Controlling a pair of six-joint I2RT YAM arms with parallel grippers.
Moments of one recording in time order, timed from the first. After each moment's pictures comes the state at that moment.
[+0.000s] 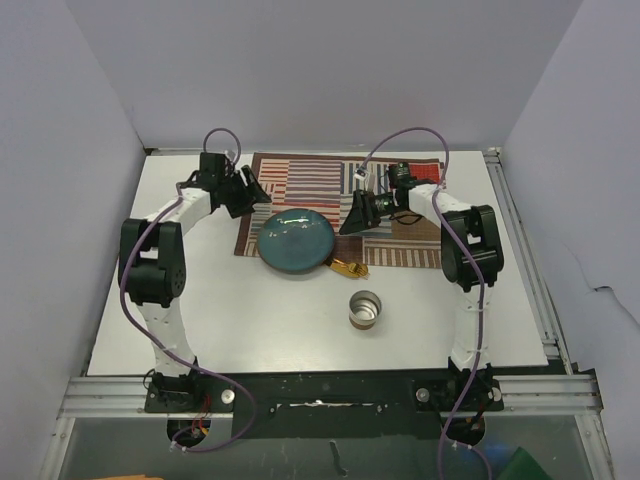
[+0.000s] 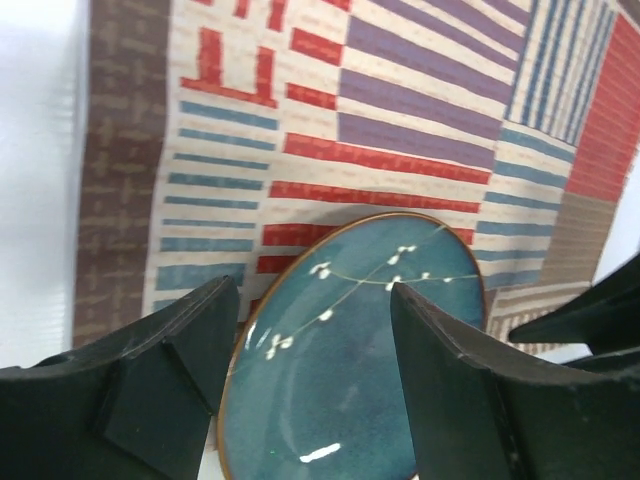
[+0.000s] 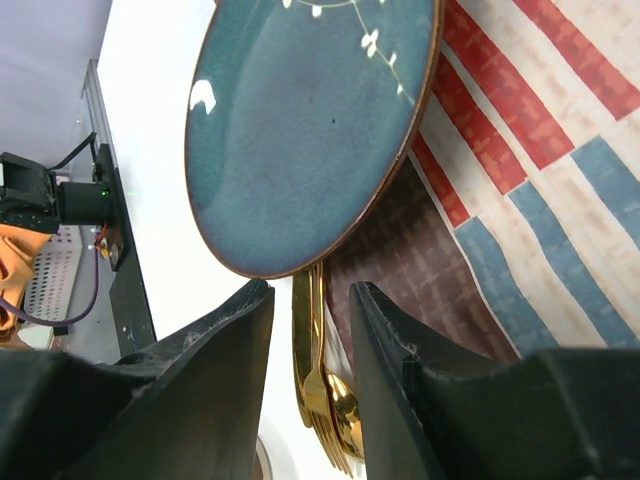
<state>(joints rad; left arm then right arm) -0.13 2.00 1.46 -0.27 0.35 -0.63 0.23 2.19 1.61 -0.52 -1.04 -0.07</state>
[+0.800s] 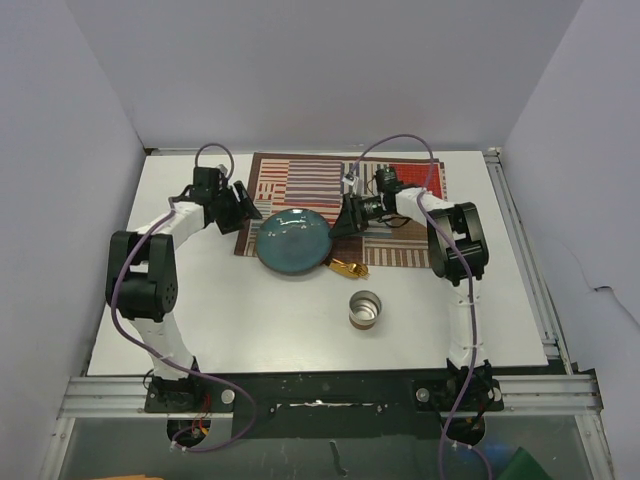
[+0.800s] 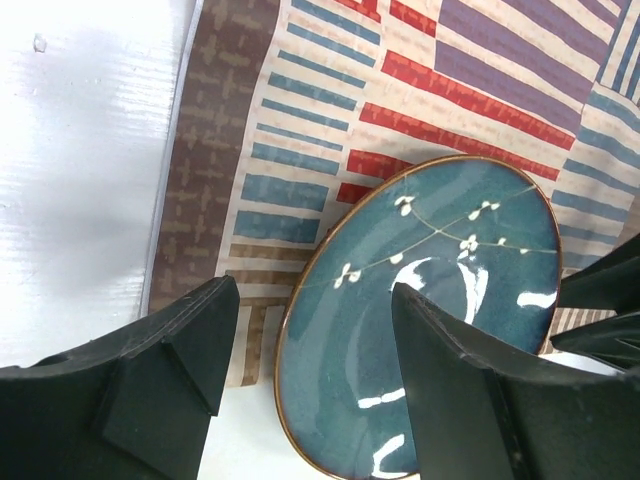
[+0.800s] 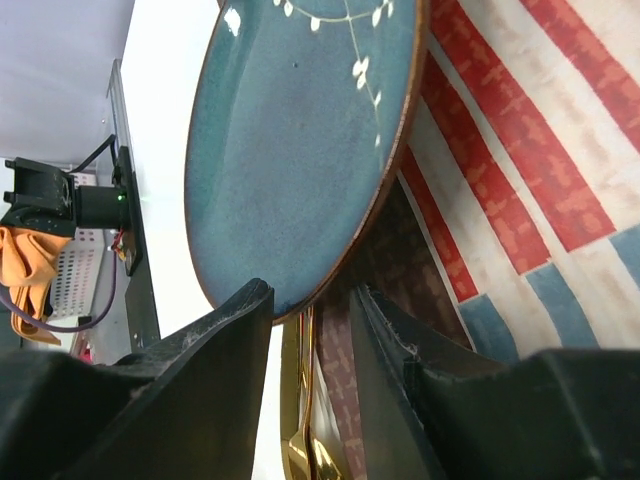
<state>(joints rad) -0.11 1.87 1.26 -0.27 0.25 -0.59 0.28 2.31 1.67 -0.43 -1.11 0.01</state>
